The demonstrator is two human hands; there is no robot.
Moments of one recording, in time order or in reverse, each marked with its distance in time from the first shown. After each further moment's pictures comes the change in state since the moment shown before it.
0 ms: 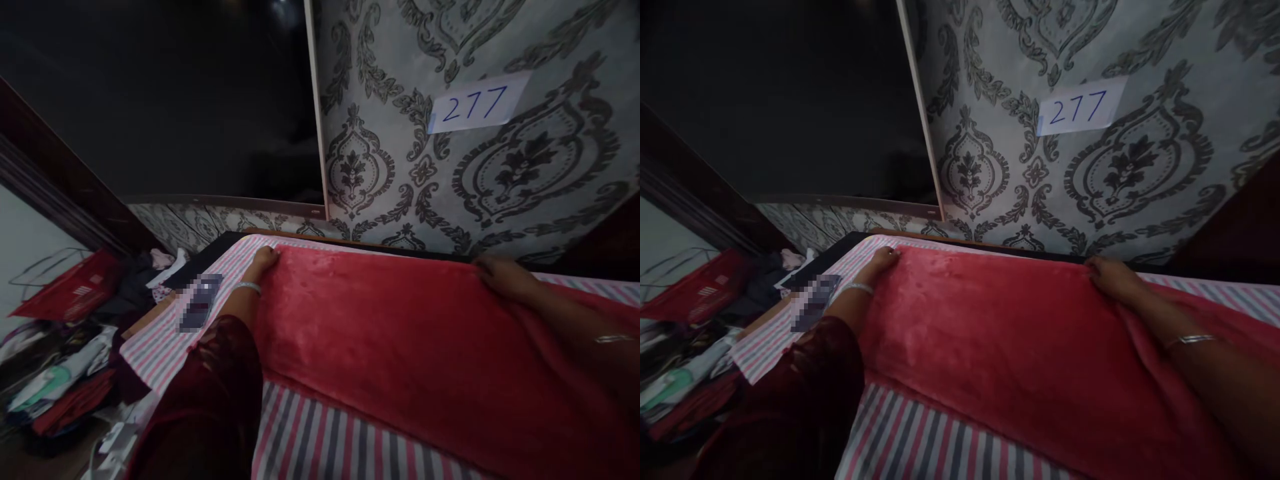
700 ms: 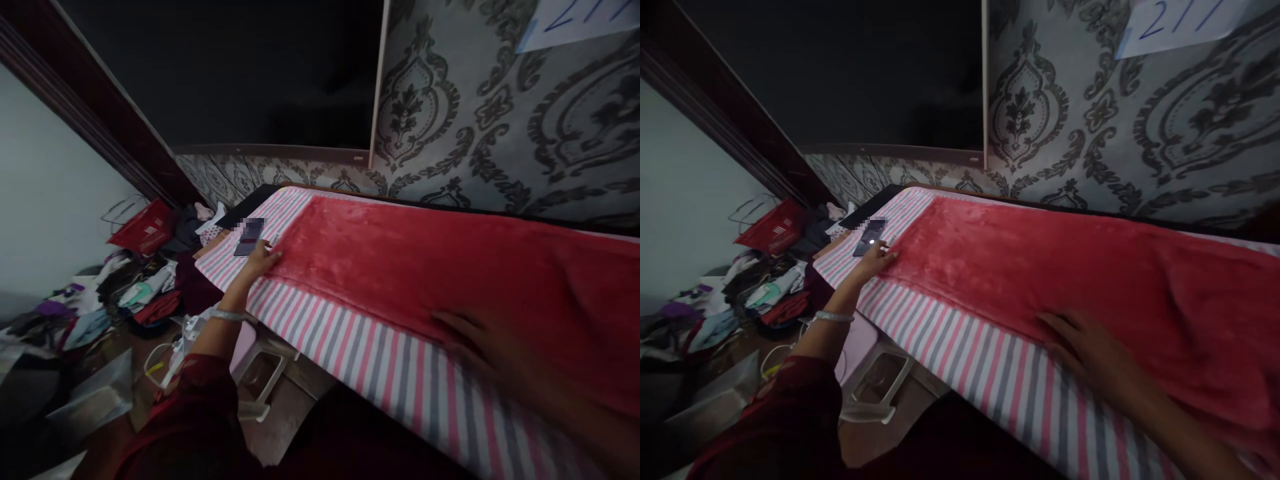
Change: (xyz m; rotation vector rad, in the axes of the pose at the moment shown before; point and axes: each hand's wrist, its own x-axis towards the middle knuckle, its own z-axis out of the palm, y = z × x) left_hand -0.191 -0.124 -0.047 -0.248 -0.015 -0.119; right_hand -0.223 -0.184 0.014 0.234 -0.048 -0.474
